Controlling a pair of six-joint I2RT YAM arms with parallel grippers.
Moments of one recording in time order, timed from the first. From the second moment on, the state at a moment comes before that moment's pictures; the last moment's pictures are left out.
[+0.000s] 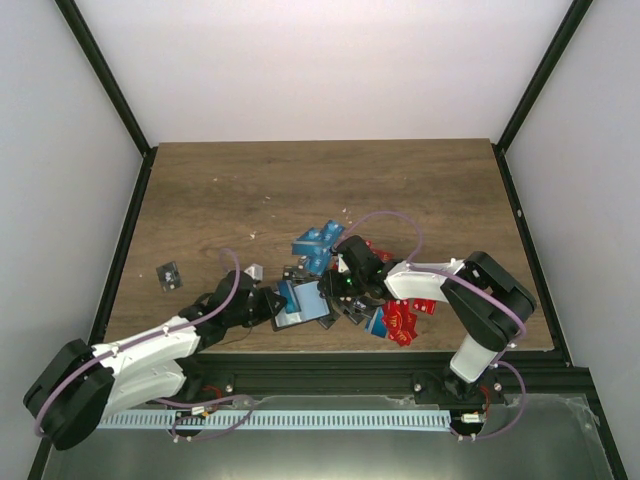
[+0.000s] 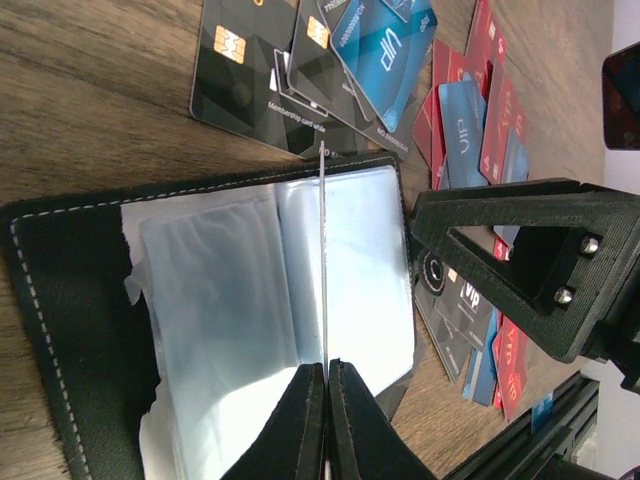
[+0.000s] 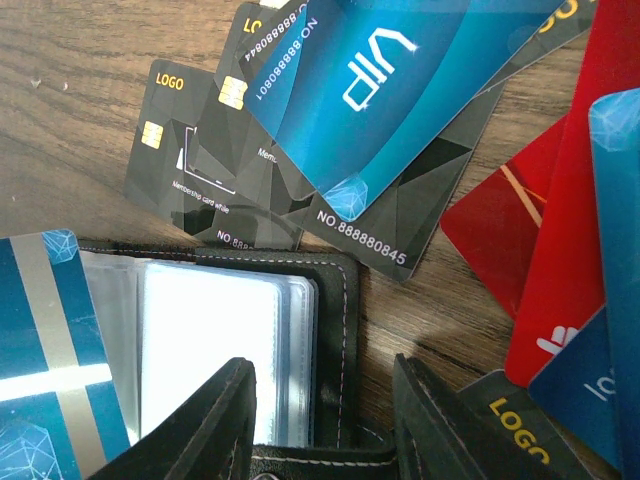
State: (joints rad) left arm -0.72 1.01 0.26 0.05 0.19 -1.07; right arm 0.77 1.67 0.76 0.00 -0.25 0.63
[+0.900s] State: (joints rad) left arm -0.72 1.10 0.22 0.18 0.20 -1.12; right arm 0.77 1.67 0.75 0.02 -0.26 0.65
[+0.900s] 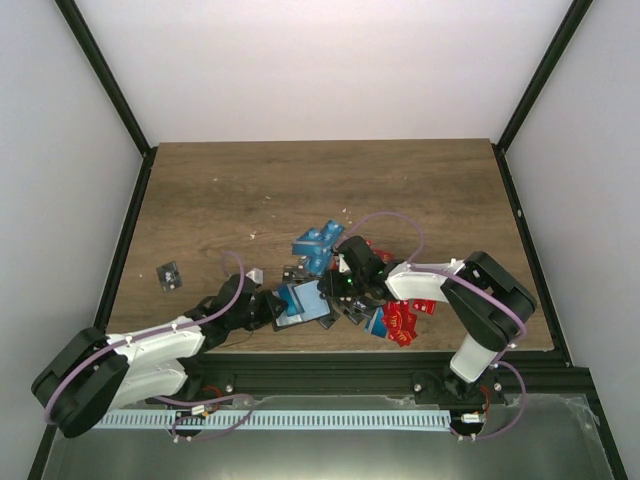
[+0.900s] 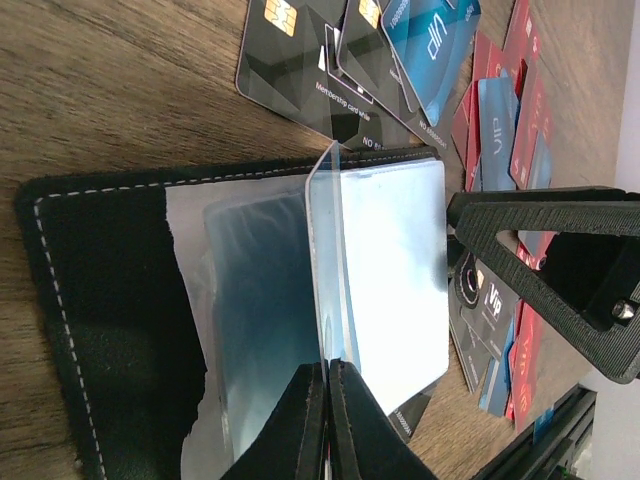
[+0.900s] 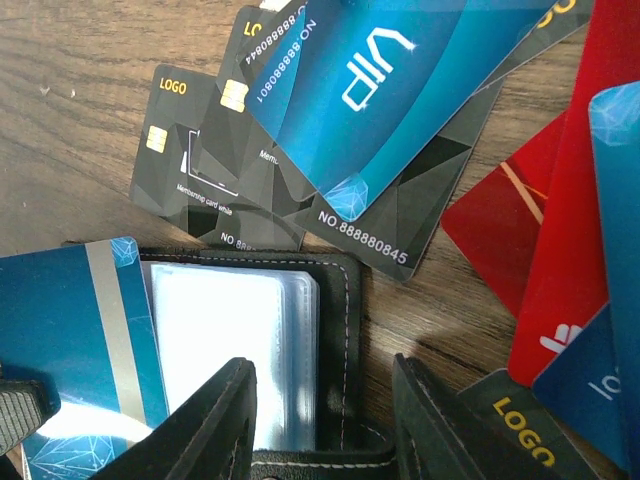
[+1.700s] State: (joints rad) left arm -0.76 1.15 0.20 0.26 0.19 -1.18; right arm 0.76 1.66 0.72 0.06 -0.28 0.67
